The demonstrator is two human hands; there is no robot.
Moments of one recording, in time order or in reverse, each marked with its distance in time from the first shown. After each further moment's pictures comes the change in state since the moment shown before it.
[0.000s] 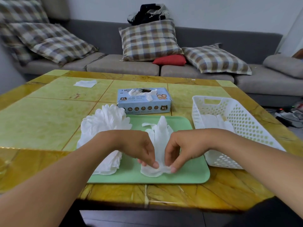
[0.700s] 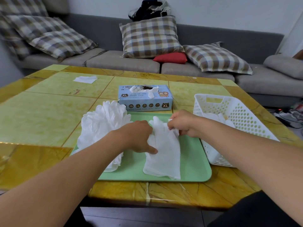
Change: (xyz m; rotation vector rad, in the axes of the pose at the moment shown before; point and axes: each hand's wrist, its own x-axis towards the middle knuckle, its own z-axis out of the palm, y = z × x) left_hand 0.026 -0.014 0.007 0.430 0.315 -0.229; right_hand 0.061 0.021 -0.016 0.746 0.640 0.454
